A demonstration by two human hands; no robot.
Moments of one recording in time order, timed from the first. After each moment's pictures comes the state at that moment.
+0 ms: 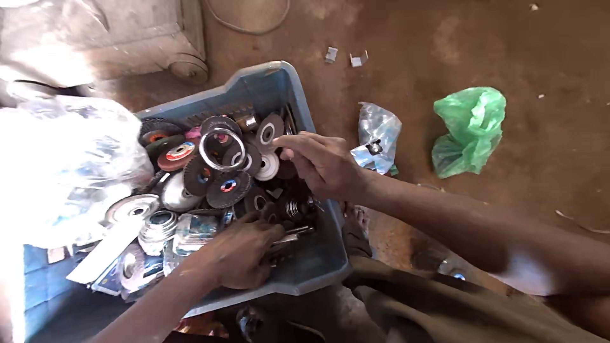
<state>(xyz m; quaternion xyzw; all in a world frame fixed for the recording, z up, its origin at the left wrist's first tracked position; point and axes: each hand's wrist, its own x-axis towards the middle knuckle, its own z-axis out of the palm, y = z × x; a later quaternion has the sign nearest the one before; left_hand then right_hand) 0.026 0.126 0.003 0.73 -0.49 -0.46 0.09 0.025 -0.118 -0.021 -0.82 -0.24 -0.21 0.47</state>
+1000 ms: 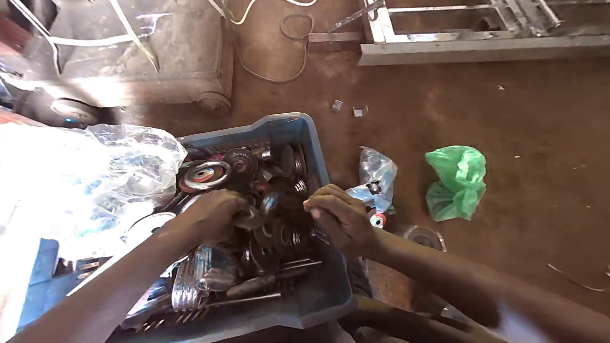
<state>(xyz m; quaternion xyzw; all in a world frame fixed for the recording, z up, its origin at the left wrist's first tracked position) 0.123 0.147 0.016 0.83 -0.41 -0.38 -0.01 -0.011 -0.117 -0.030 -0.81 -0.22 -0.21 0.51</state>
